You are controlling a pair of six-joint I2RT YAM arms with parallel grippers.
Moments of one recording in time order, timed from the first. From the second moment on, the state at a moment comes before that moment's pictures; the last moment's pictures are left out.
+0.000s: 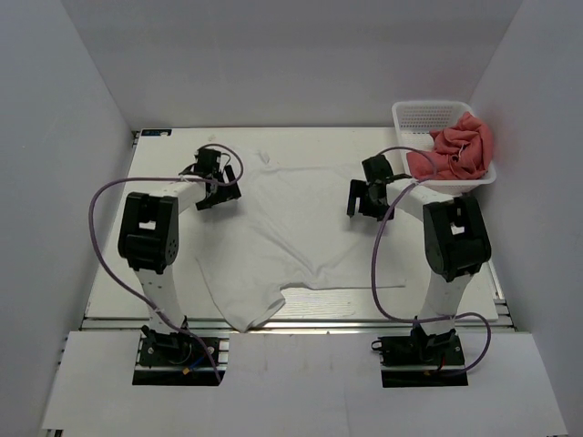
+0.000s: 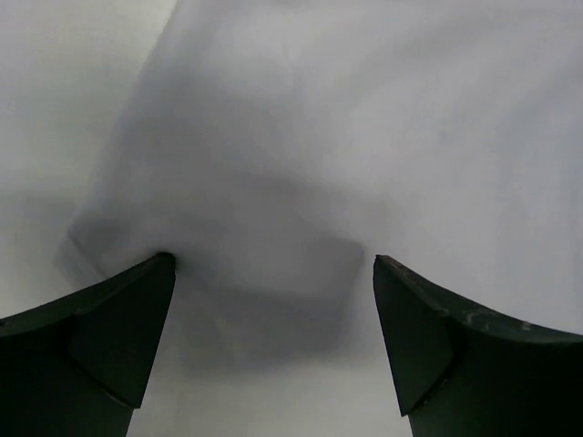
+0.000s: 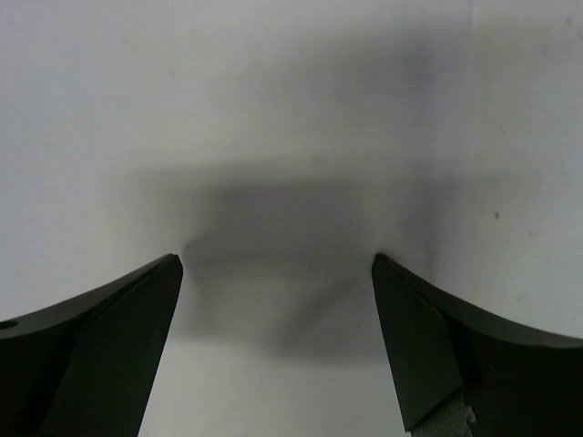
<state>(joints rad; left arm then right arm) -0.17 1.94 1.26 -0.29 -0.10 -0.43 0.30 1.87 1.19 -0.44 0.08 0.35</state>
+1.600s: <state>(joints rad) -0.26 1.09 0.55 -0.63 0.01 -0.63 0.28 1.25 0.79 -0.18 0.06 0.56</state>
